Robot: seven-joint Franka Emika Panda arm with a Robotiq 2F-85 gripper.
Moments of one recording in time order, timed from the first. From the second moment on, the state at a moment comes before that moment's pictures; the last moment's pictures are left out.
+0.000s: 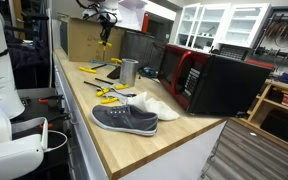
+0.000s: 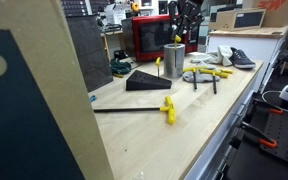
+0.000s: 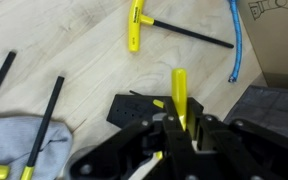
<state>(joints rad) 0.06 -0.35 0.08 -2.46 0.60 2.26 0.42</state>
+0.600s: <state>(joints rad) 0.03 -0.23 0.01 -2.45 0.58 2.32 0.29</state>
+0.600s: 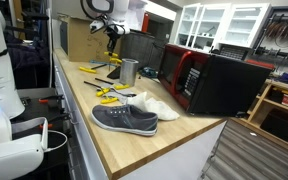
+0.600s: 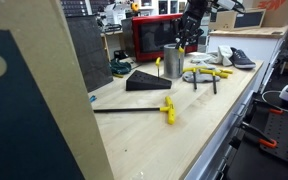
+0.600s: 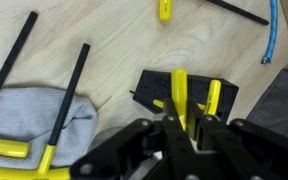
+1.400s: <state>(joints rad) 0.04 -0.11 0.01 -2.38 0.62 2.32 0.25</state>
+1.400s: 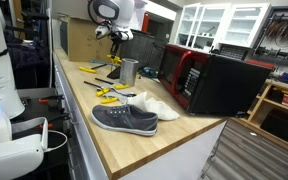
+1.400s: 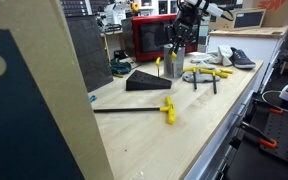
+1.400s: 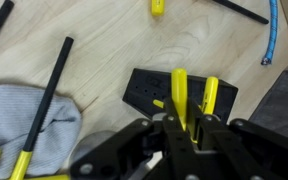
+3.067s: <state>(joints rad) 0.10 -0.03 0.07 -2.32 0.64 2.52 0.24</state>
